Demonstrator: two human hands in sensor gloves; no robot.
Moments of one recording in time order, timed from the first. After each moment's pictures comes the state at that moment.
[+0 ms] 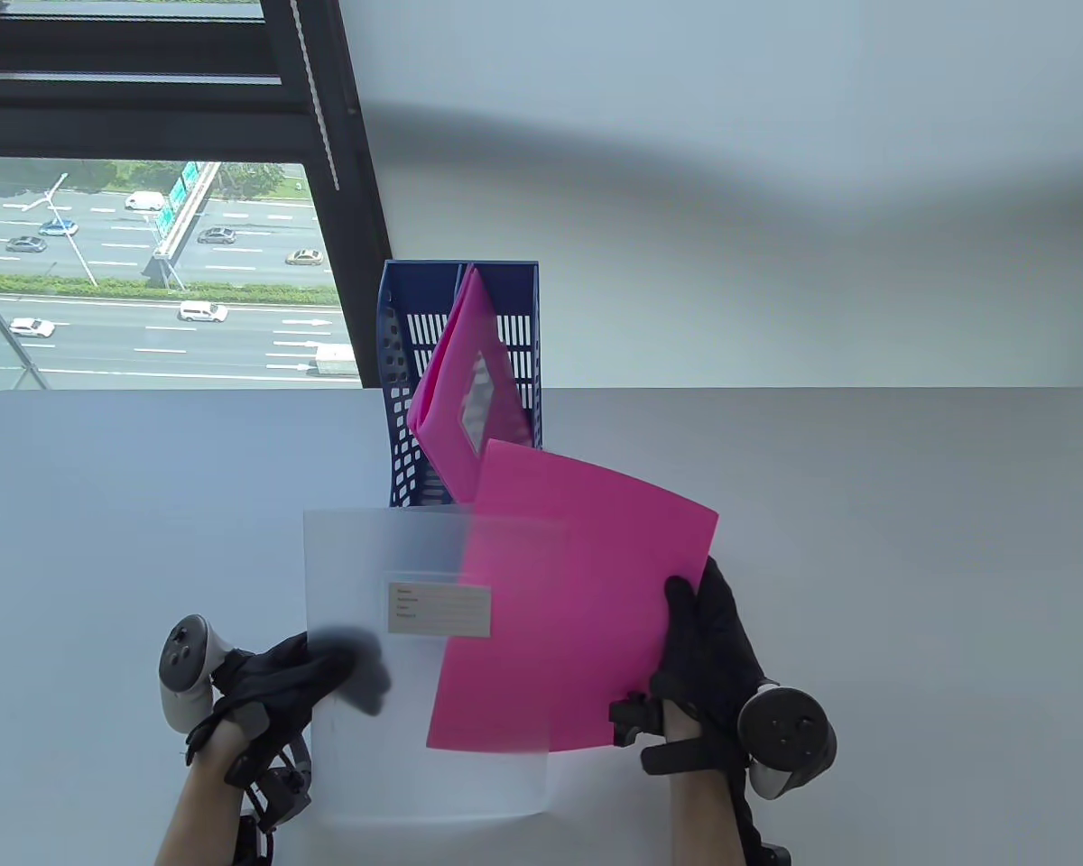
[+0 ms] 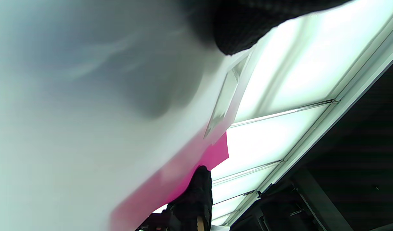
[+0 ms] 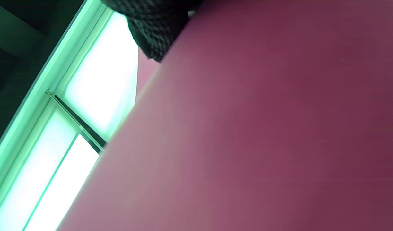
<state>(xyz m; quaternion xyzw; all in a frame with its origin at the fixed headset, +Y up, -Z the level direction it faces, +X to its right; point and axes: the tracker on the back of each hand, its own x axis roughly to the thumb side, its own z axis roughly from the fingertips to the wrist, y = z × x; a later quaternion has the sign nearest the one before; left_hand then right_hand) -0.314 -0.753 -0.337 -0.09 -0.32 0.67 0.67 0.156 -0.711 -0.295 -0.02 -0.37 0.77 0.53</state>
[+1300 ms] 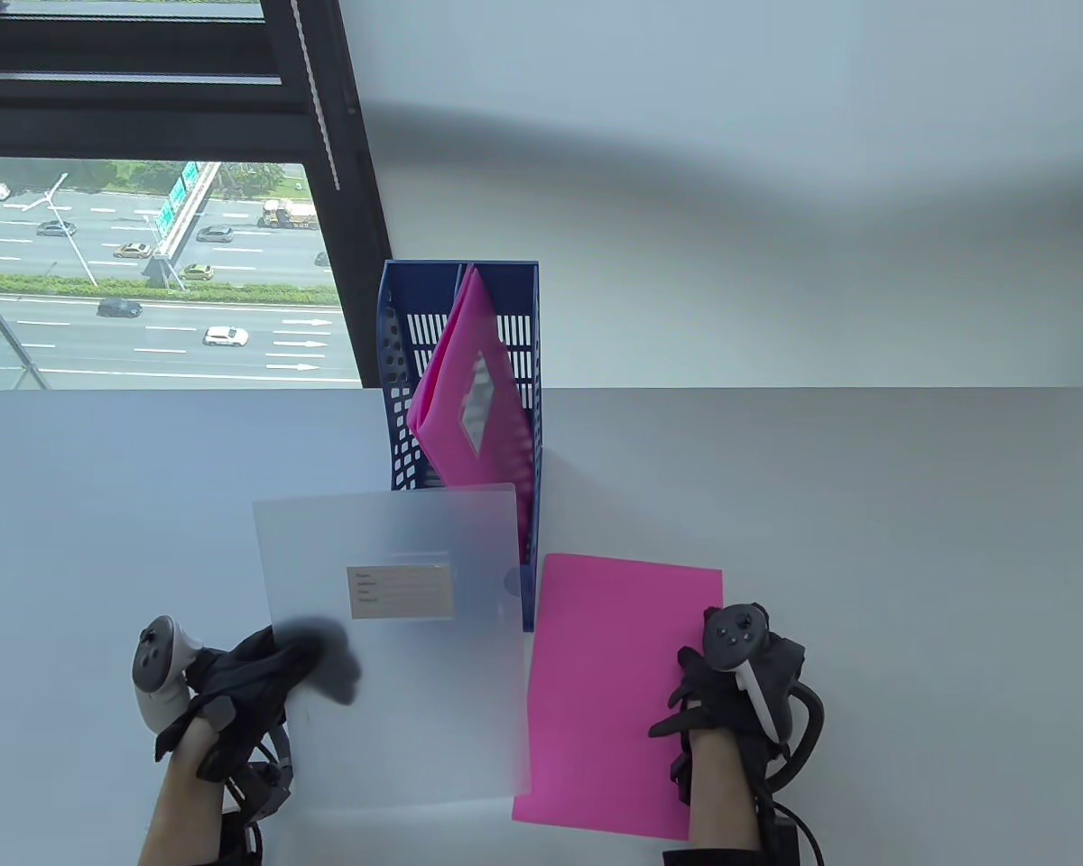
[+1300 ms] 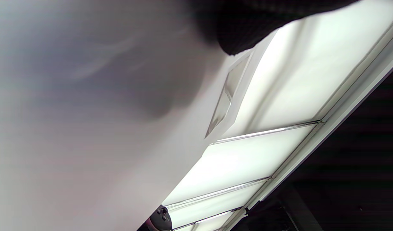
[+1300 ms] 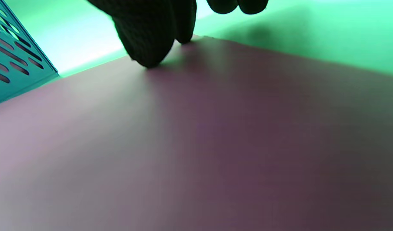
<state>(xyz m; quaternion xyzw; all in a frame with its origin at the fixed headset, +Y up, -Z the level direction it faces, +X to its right) -0.335 -0.754 -0.338 -0.07 -0.31 0.70 0.64 0.169 -0.779 -0.342 -0.21 0.09 0.95 0.20</state>
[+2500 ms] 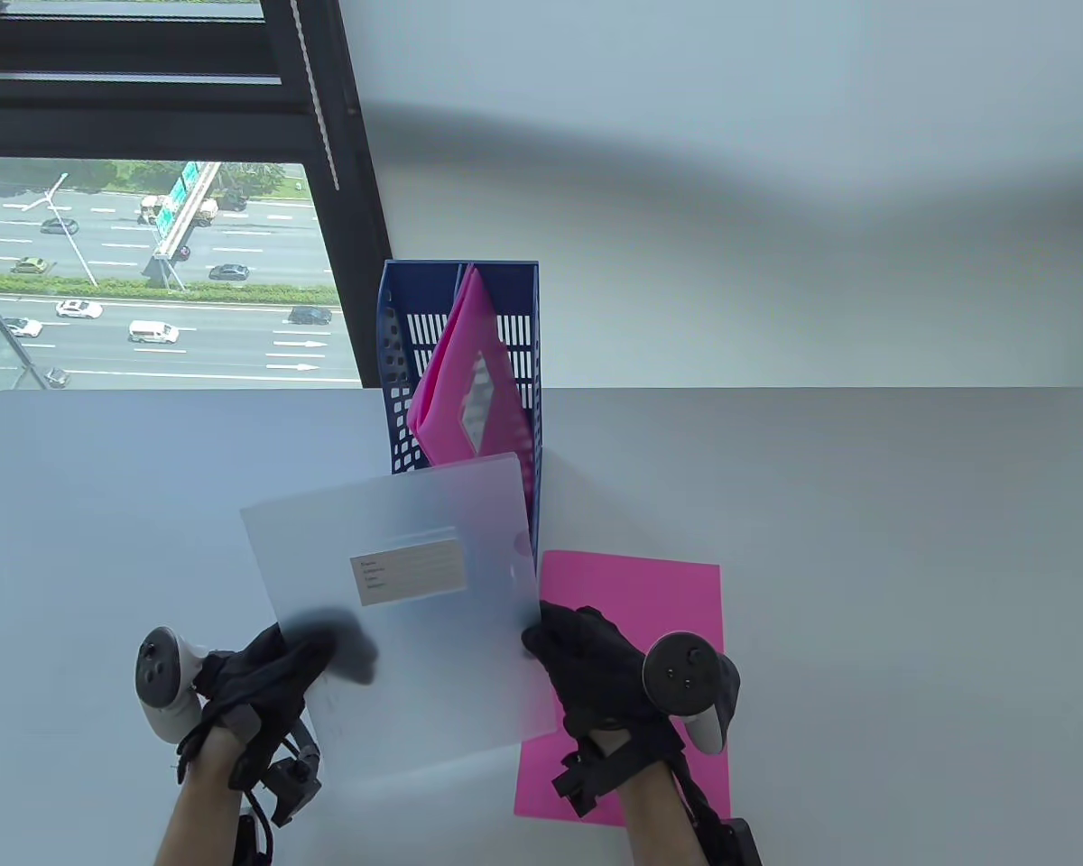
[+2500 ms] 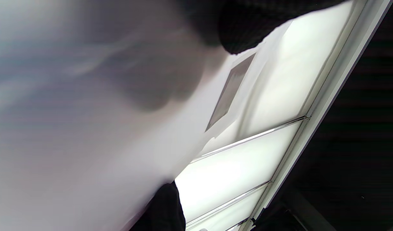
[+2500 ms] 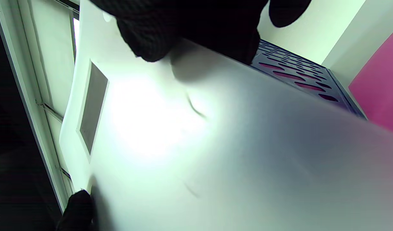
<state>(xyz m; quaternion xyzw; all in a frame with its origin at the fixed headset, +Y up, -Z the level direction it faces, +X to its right) -0.314 -0.725 -0.323 0.03 -0.30 0.66 0.69 0.069 -0.733 -0.322 0.17 -0.06 0.80 0.57</state>
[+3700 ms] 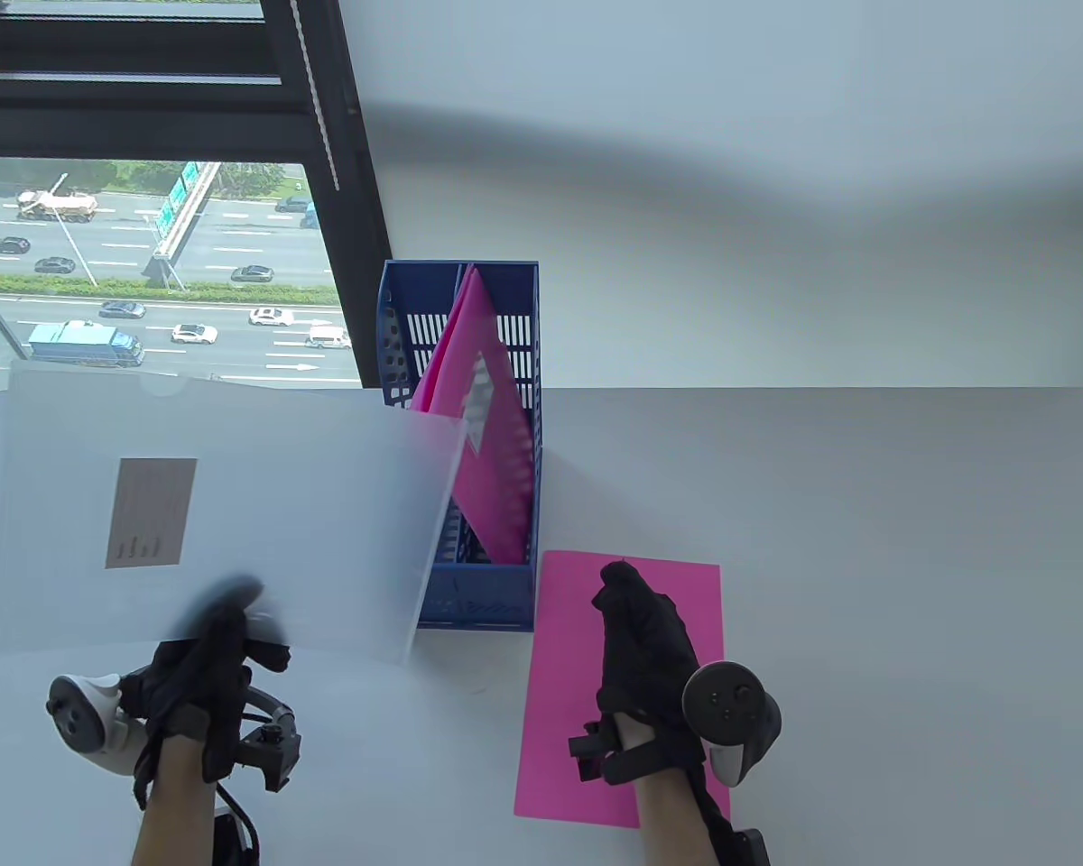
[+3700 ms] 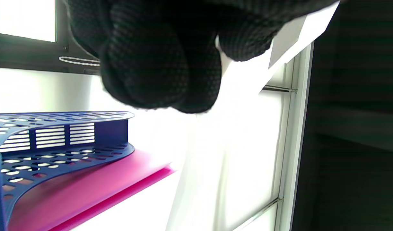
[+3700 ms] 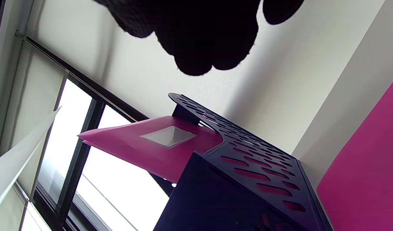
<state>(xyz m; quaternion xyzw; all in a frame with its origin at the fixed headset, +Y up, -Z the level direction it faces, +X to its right) -0.366 -0.701 -0.300 0.26 -0.19 0.71 0.63 0.104 -0.738 -0.312 0.04 -0.22 0.81 0.55</state>
